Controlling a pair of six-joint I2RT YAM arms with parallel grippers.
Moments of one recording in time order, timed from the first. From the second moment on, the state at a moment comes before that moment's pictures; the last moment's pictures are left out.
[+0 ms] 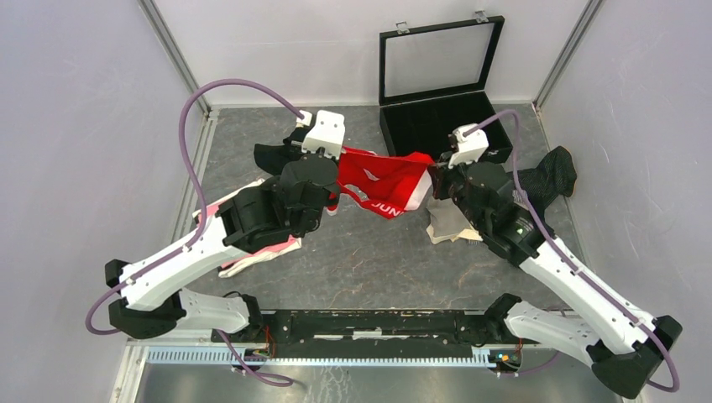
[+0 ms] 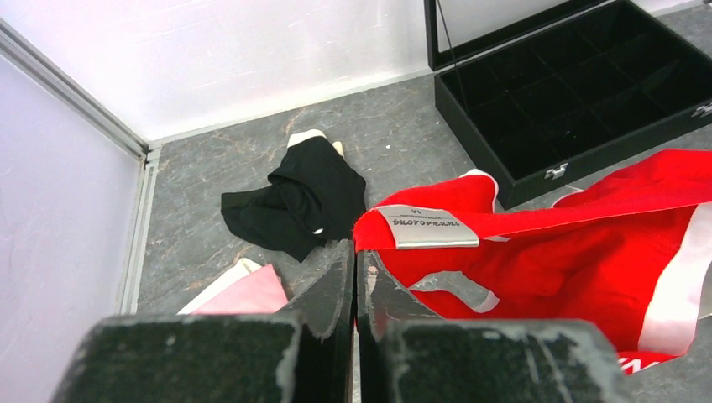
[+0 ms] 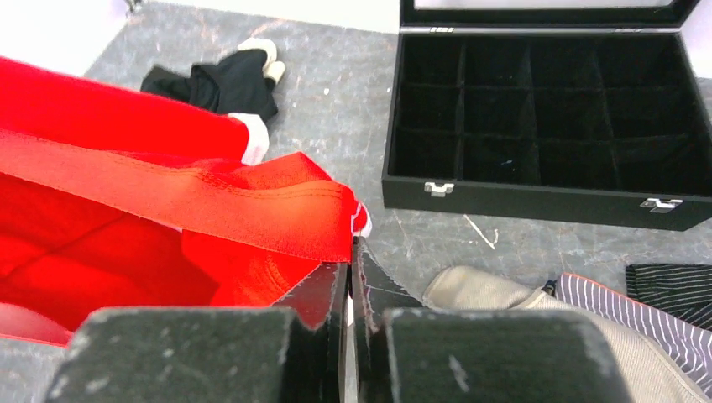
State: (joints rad) left arm -1.14 1.23 1.55 -0.66 -1.02 -0.13; right arm 0.70 0.92 0.95 -0.22 0.36 0.20
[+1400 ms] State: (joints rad) left arm -0.76 1.35 0.94 -0.31 -0.38 -0.38; right arm 0.70 0.99 0.51 -0.13 0.14 0.42
